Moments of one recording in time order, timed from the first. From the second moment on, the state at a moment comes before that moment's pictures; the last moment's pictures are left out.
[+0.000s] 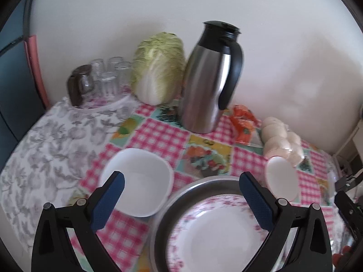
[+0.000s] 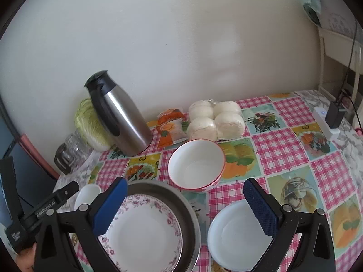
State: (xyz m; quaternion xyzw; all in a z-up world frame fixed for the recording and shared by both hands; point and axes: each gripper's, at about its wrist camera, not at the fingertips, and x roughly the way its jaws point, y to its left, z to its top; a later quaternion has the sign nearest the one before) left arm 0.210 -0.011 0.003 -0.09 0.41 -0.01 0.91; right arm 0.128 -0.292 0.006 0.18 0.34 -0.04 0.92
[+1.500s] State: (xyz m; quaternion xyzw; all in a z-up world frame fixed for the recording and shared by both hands) left arm 0.337 -0.159 -0.036 0.01 0.51 -0.09 0.85; right arm 0.206 -0.376 -0.081 0.23 0.42 -0.11 0.87
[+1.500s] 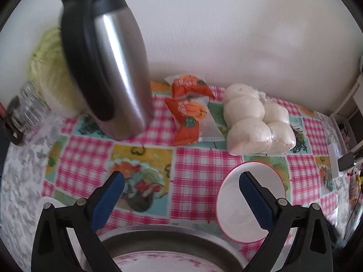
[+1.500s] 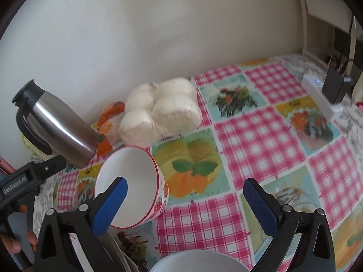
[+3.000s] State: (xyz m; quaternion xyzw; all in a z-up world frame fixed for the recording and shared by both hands) left arm 0.319 -0.236 -0.098 0.04 0.56 -0.18 0.81; right arm 0.237 -0.350 -0.124 0.28 0.48 -0.06 0.83
